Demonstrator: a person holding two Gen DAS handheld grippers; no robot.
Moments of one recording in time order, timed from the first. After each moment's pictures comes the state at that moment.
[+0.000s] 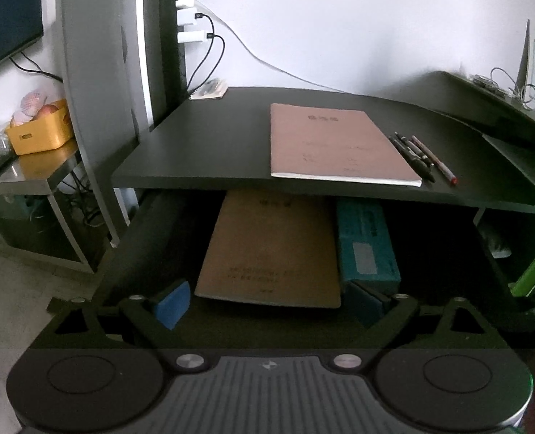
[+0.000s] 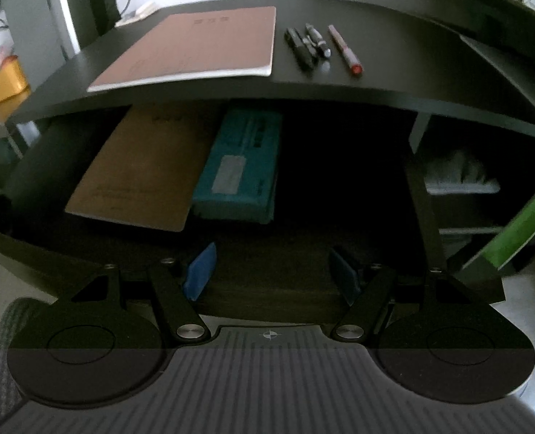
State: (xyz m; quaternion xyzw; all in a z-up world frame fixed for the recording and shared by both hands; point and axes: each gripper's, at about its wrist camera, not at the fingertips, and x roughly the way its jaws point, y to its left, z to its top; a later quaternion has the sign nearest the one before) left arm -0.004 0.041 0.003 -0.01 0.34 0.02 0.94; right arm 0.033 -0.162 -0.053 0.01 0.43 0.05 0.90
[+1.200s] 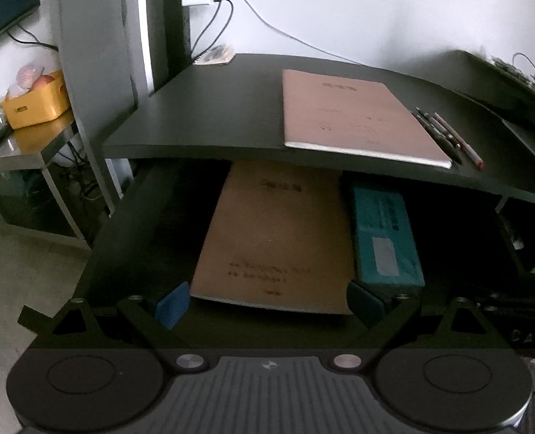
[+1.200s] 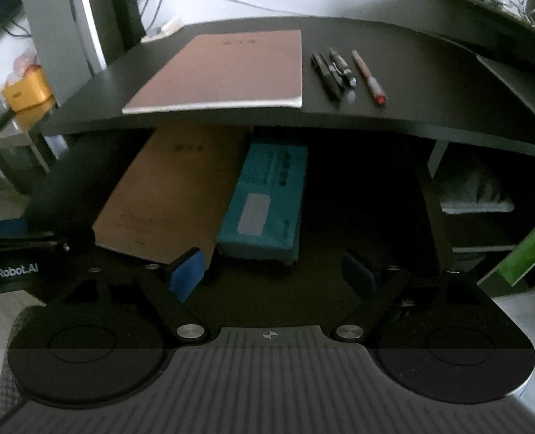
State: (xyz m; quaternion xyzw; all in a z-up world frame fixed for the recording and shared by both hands) left arm 0.026 0.051 -0.017 -0.03 0.38 0.03 0.92; right arm 0.037 -0.151 -0.032 0.02 0.39 0.08 0.92
